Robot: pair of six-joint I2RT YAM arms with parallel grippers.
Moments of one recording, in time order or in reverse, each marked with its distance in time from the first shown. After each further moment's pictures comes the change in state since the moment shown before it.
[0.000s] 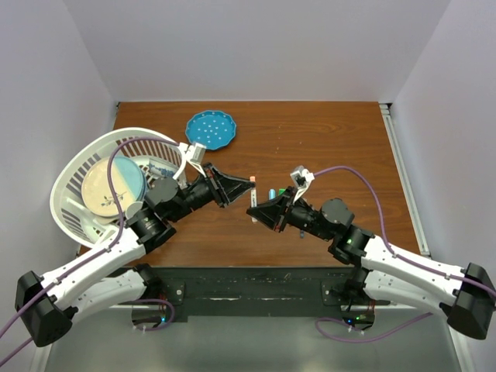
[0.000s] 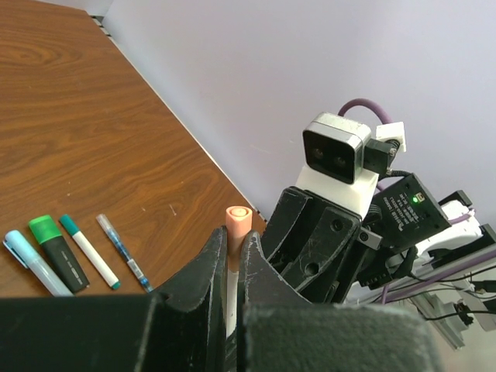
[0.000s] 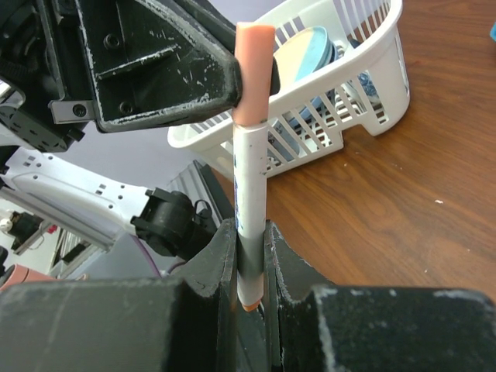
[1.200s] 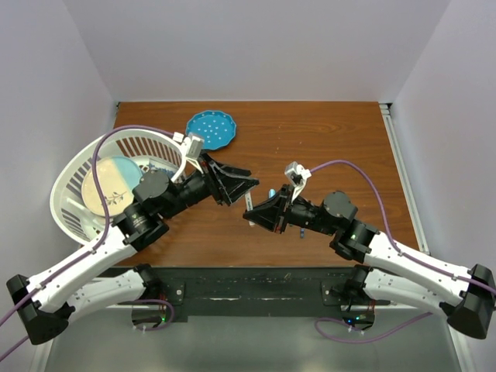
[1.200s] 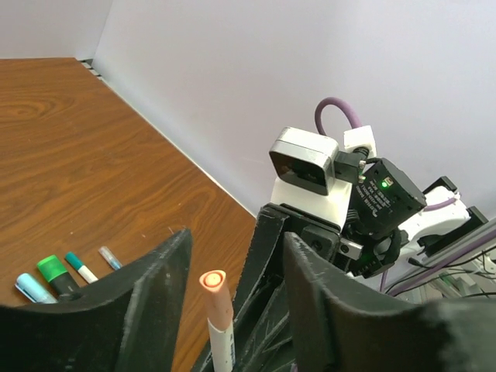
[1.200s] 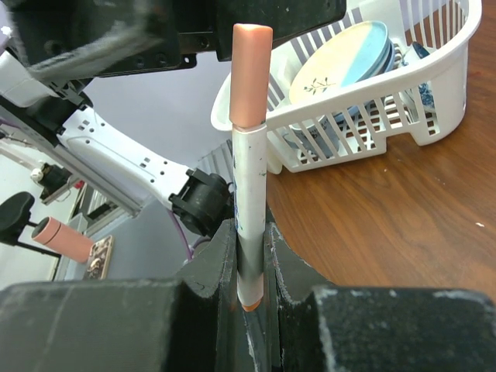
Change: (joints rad) left arm -0.056 -0.016 0.190 -0.160 -0.026 0.143; right arm 0.003 0.004 0.118 -0.107 -0.153 -0.050
